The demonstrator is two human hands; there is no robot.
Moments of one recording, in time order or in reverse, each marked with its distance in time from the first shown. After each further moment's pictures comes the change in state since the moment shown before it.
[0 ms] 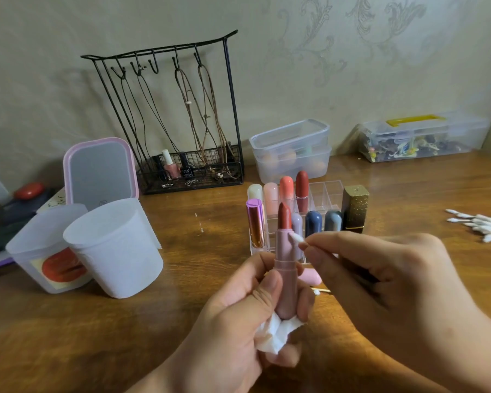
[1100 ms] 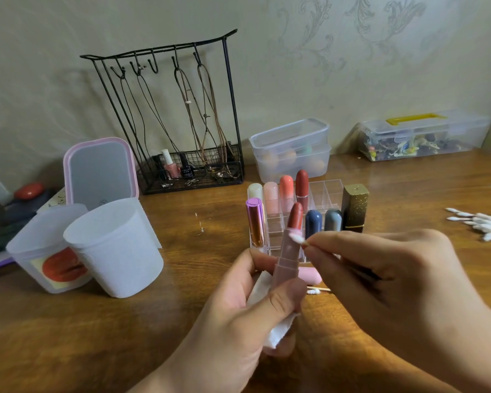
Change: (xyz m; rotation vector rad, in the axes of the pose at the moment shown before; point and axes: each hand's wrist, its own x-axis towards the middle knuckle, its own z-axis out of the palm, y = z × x) left_hand 0.001 0.005 0.006 0.192 0.112 0.061; right_hand 0.002 -0.001 -0.005 -0.065 -0.025 -0.024
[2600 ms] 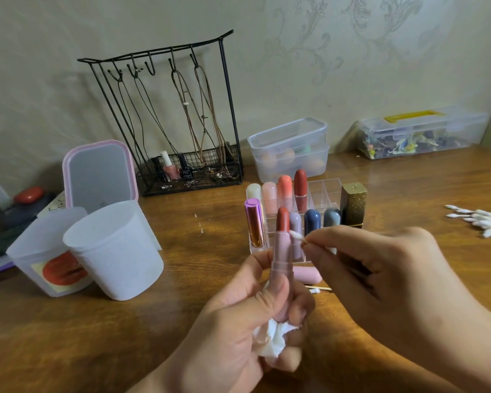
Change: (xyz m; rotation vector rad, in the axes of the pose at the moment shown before) left_hand -0.002 -0.002 -0.003 -0.202 -0.085 -0.143; right_hand 0.000 0.000 0.004 -0.011 -0.069 0.046
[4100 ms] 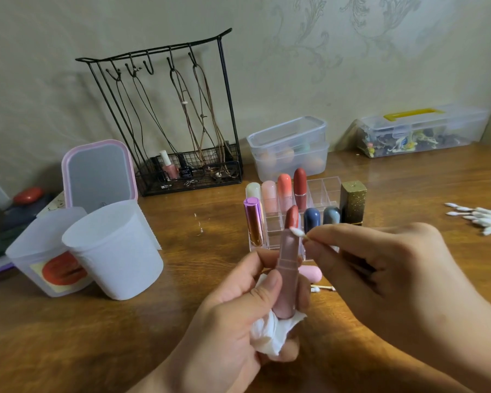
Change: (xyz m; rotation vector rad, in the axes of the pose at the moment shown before) left_hand 0.000 0.003 0.003 0.077 0.059 0.053; right_hand 0.000 0.002 -0.003 -0.002 0.034 -0.025
